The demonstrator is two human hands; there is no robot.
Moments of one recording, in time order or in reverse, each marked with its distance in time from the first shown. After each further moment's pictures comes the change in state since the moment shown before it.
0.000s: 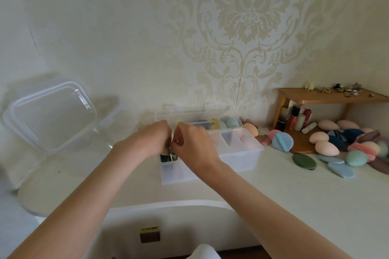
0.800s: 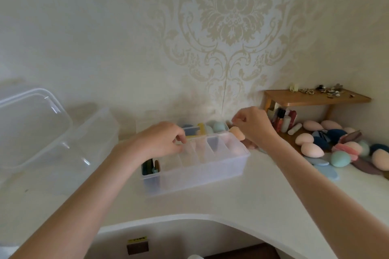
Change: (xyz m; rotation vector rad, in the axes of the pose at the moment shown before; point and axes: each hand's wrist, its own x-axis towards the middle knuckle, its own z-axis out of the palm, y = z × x) left_hand 0.023 0.035 -0.010 -0.206 0.049 0.144; right_hand 0.024 0.115 -0.104 -0.114 0.119 0.336
